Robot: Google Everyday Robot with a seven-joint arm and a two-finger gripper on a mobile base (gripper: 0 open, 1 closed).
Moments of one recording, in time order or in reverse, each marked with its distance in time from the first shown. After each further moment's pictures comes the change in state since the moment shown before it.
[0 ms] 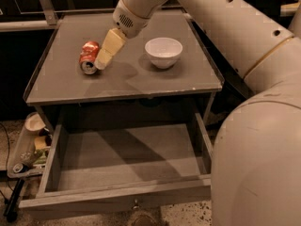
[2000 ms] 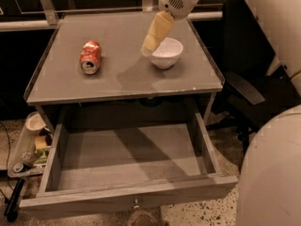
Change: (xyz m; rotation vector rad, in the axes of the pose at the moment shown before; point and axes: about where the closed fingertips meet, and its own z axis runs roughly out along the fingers) arm 0.074 -0.038 -0.105 0.135 0.064 -0.030
